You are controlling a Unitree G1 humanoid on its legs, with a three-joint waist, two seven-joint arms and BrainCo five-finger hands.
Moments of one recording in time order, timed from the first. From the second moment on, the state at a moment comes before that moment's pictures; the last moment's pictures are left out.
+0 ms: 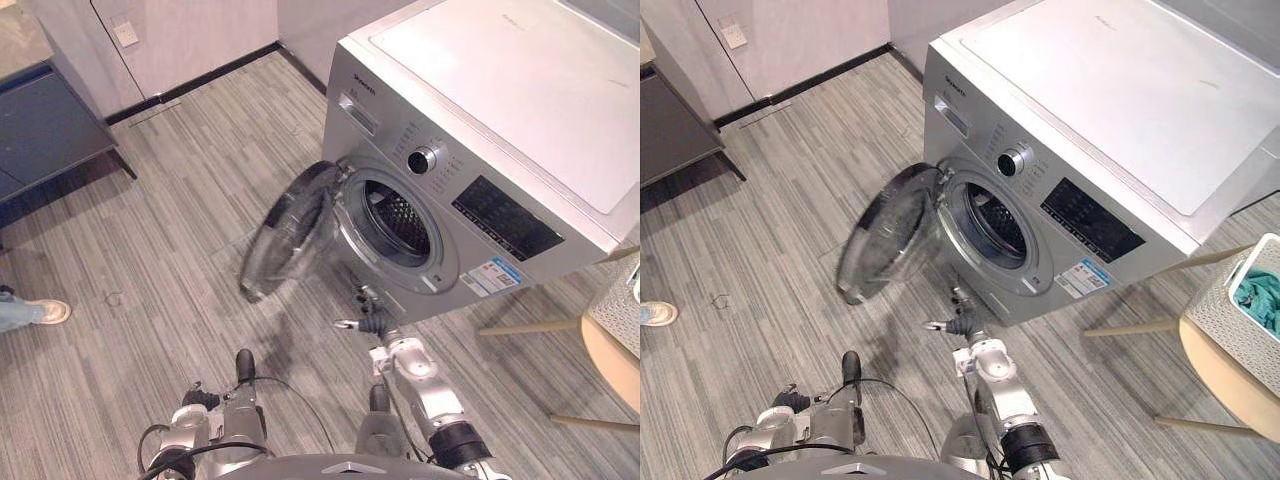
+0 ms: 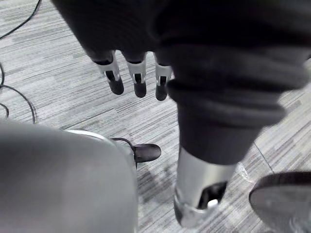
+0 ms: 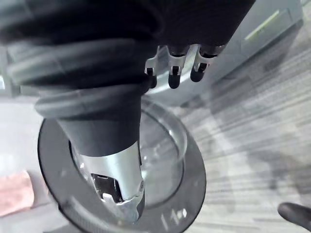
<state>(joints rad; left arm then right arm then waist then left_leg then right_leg) -0.04 0.08 0.09 0.98 -0.05 0.13 0.21 -0.02 -0.15 0.11 0.28 0.05 0.06 0.03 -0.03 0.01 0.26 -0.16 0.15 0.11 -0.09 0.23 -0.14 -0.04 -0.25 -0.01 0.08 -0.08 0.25</state>
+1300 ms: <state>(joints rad) -0.94 0.53 0.21 0.96 -0.55 0.05 0.37 0.35 -0.04 0.11 0.02 0.25 0.00 0.01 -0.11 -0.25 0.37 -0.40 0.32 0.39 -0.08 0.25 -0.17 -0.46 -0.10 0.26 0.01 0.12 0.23</state>
